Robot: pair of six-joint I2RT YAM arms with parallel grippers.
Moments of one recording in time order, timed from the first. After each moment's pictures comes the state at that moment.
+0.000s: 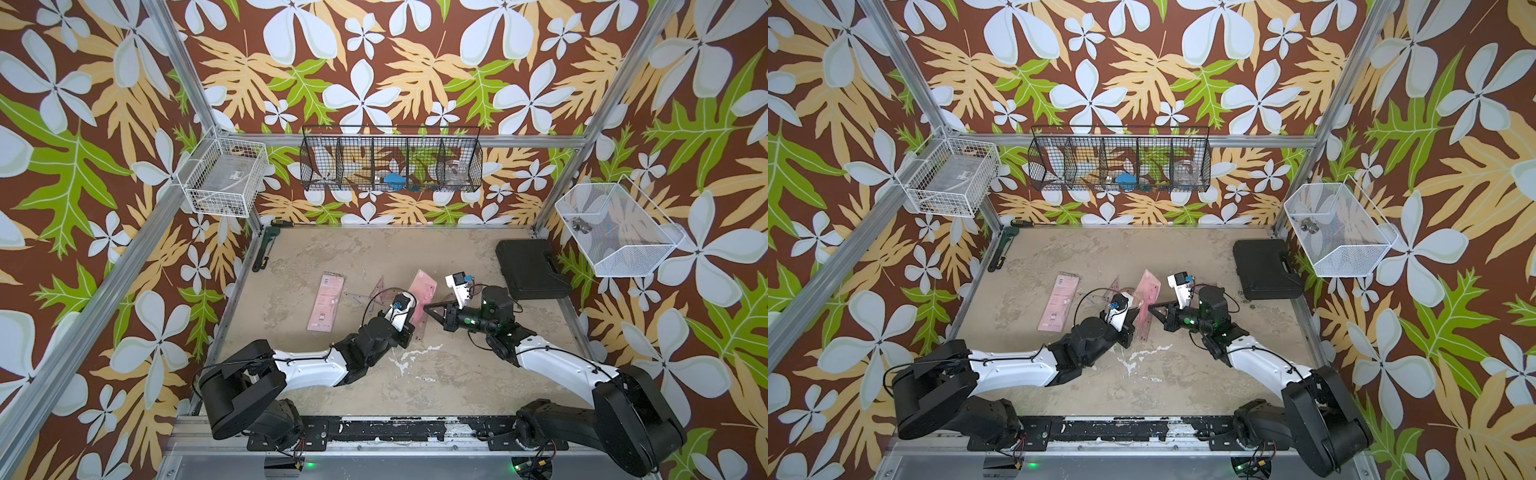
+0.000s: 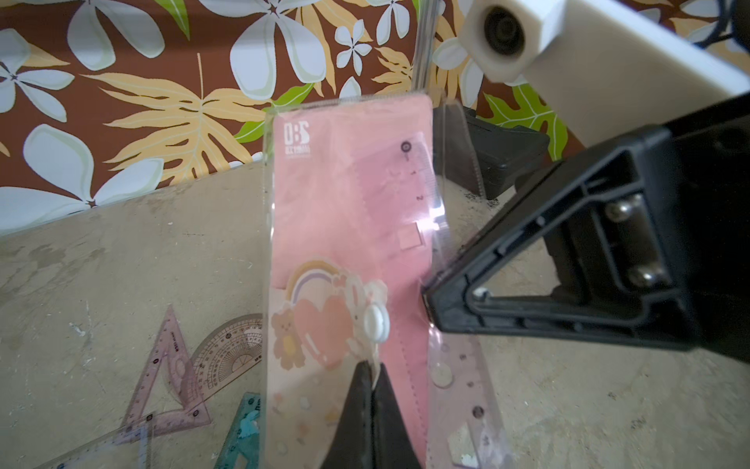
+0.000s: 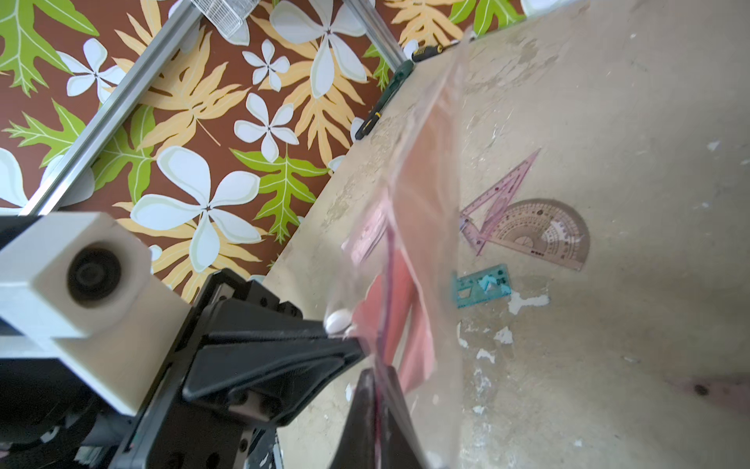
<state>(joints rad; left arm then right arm) -0.97 1.47 0.56 0.66 -0.31 -0.12 0.41 1.25 0.53 0.37 -0.69 0.53</state>
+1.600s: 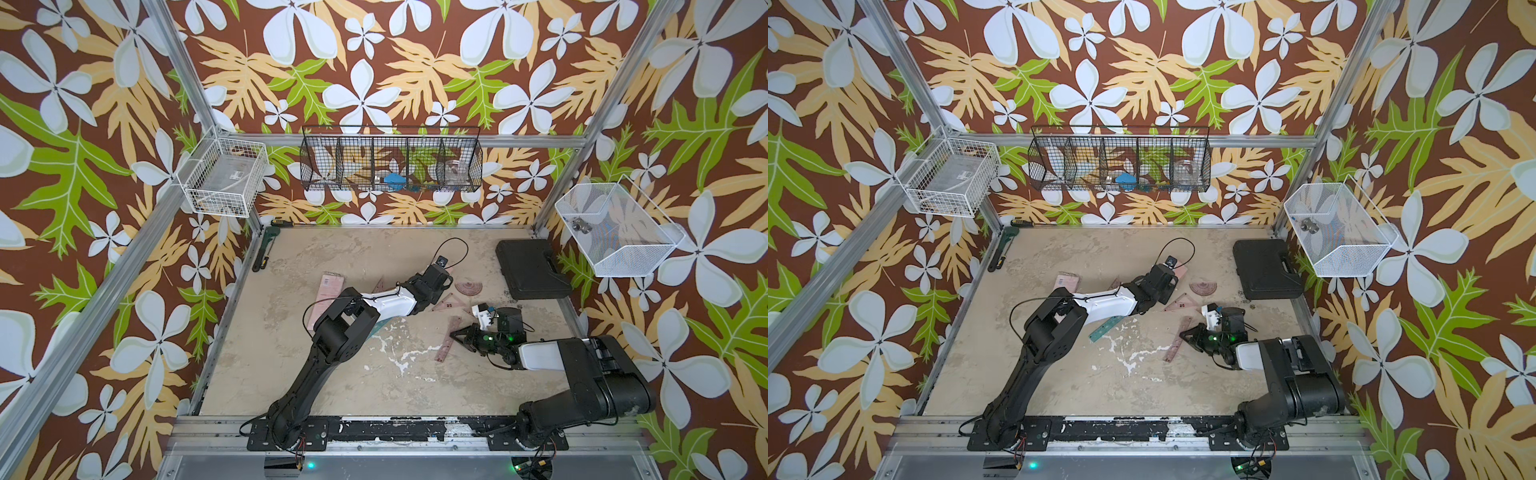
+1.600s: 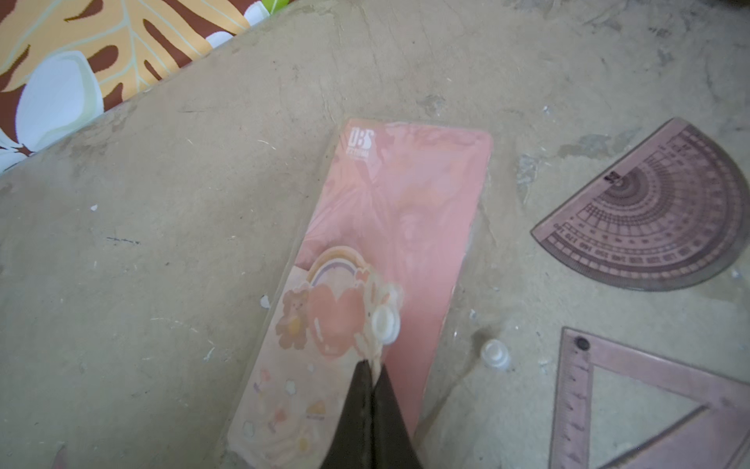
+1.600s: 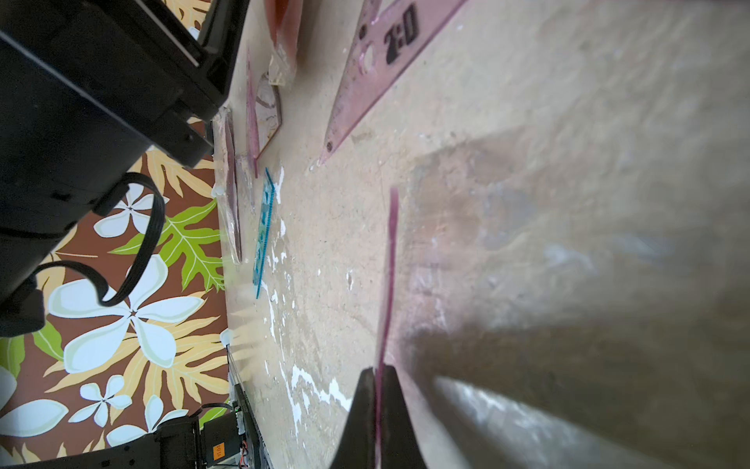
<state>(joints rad) -0.83 2.32 1.67 -0.07 -0.37 -0.09 0.11 1.51 0.30 0.40 -0.75 0.71</state>
